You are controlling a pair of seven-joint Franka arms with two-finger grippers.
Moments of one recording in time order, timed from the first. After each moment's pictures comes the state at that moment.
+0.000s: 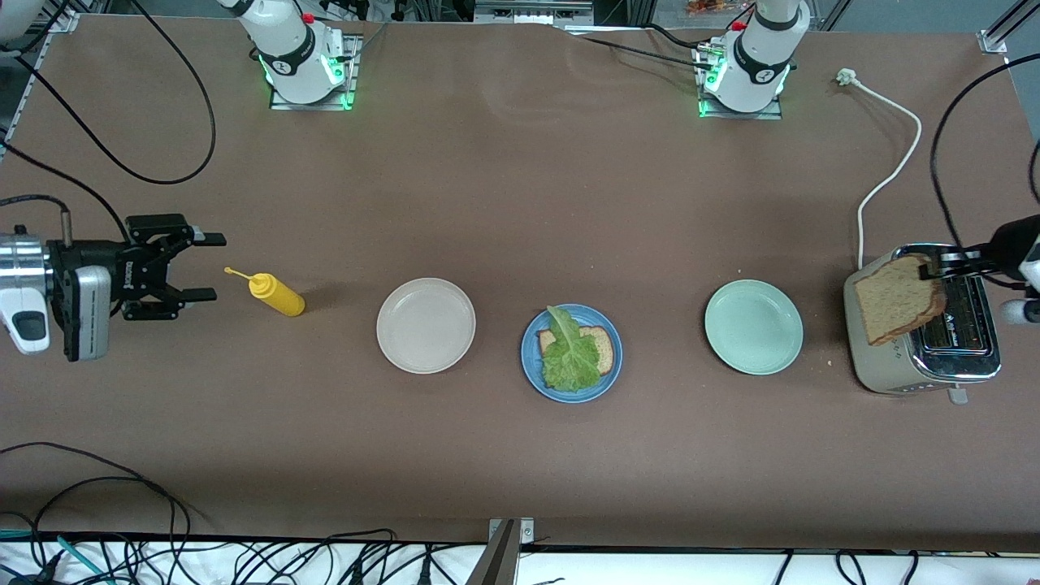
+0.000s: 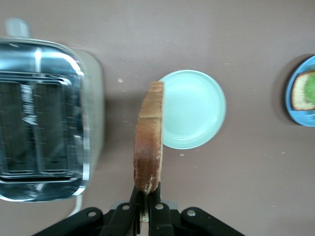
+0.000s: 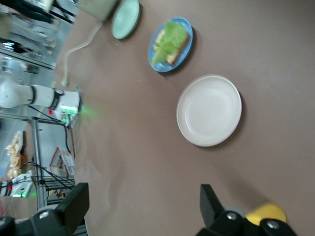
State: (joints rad) left arm 0.18 0.30 -0.02 -1.46 -0.11 1.57 0.14; right arm -0.01 0.53 -0.13 -1.15 0.75 1.27 -0.86
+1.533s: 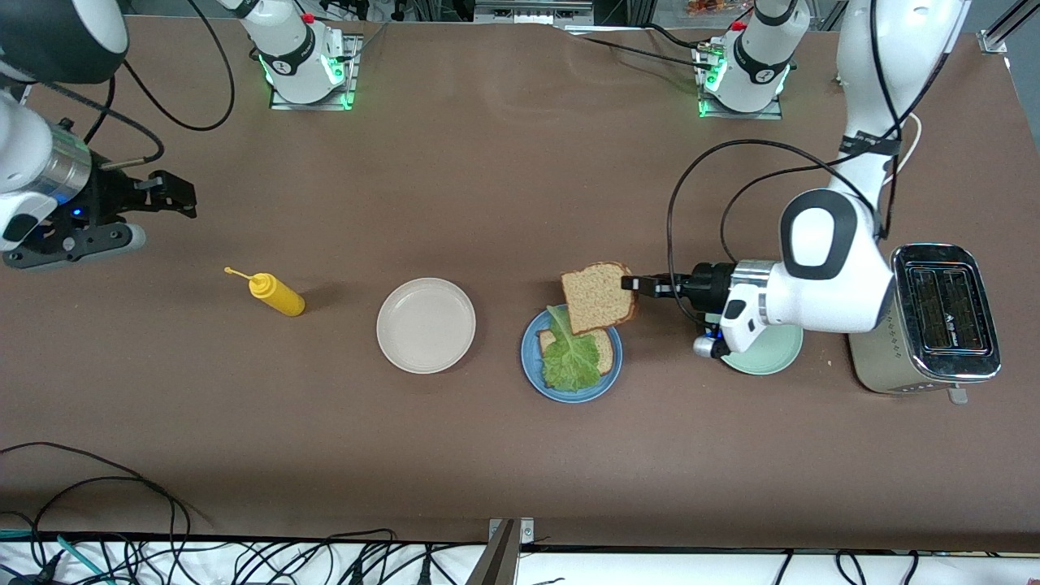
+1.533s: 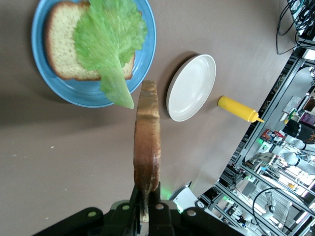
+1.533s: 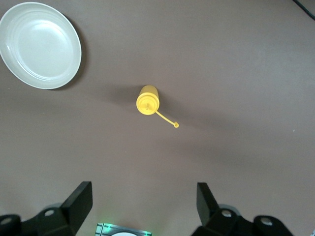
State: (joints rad) left arm -0.20 0.52 -0.03 -1.63 -0.97 1.82 -0.02; right arm 0.00 0.15 0.13 -1.49 -0.08 1.48 -0.13
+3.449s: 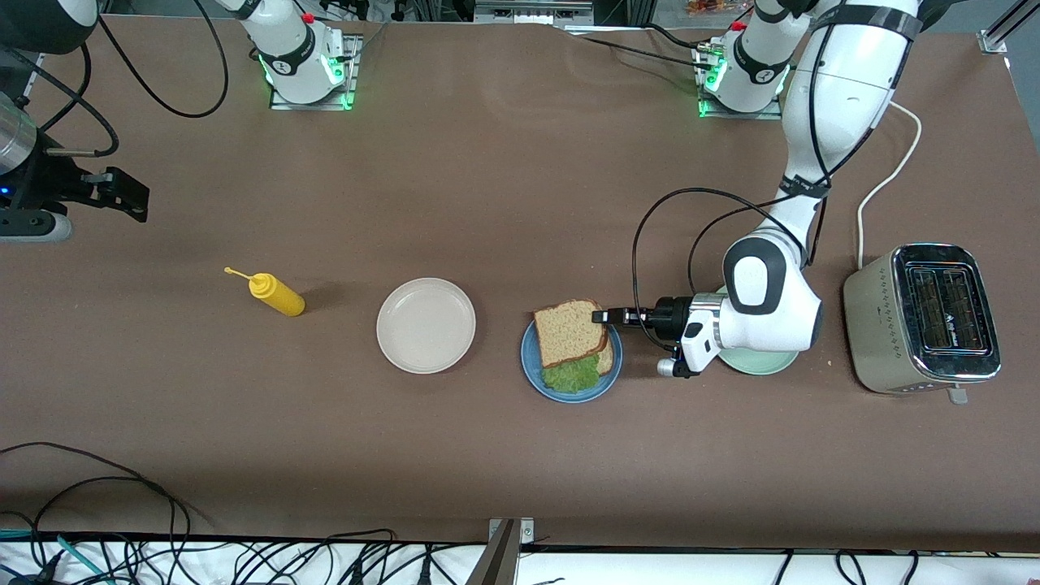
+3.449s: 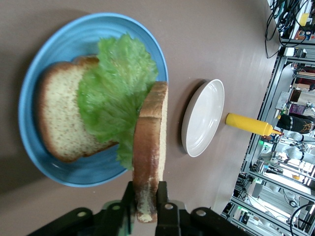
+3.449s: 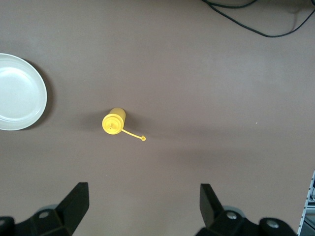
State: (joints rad) left arm -0.25 0.72 -0.02 -1.60 -1.13 2.00 0.34; right arm 0.09 0.09 -0.02 -1.51 -0.14 1.57 -0.01
